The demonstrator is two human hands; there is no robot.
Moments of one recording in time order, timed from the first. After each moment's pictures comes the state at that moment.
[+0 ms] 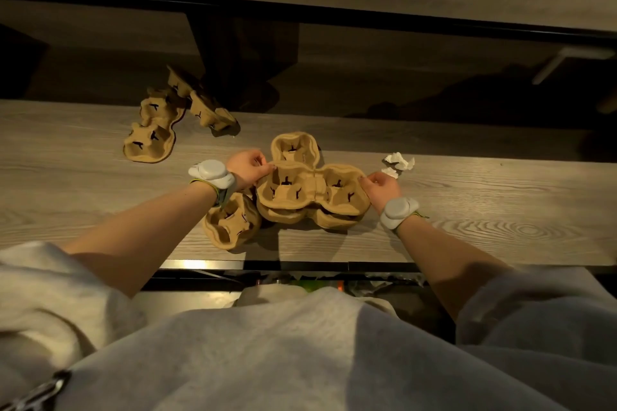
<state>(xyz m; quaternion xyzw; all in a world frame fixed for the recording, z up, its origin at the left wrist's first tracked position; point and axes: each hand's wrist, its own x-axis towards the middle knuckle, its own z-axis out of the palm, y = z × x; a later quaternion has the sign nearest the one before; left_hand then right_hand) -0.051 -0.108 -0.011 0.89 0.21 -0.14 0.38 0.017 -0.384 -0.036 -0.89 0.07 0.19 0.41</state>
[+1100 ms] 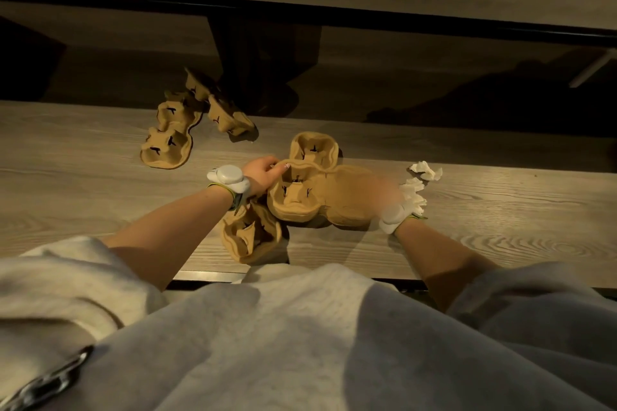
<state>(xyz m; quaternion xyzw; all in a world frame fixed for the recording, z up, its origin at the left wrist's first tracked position) -0.032 -0.073 -0.048 0.90 0.19 -0.17 0.36 0.032 -0.342 -0.068 -0.92 0.05 0.21 0.32</state>
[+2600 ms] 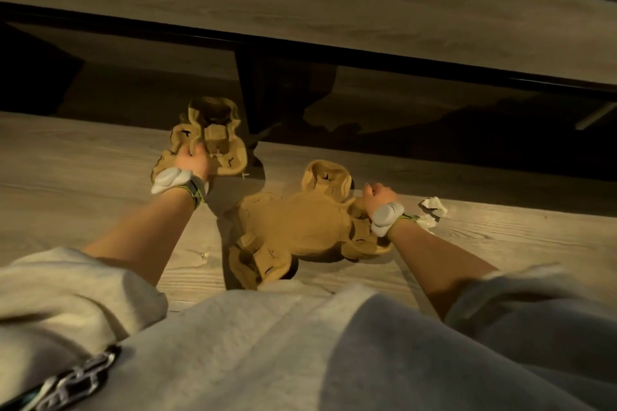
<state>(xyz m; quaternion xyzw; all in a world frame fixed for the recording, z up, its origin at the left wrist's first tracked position) -0.026 0.105 -0.091 0.65 0.52 0.08 0.55 0.076 -0.277 -0.044 -0.95 0.01 0.24 0.19</state>
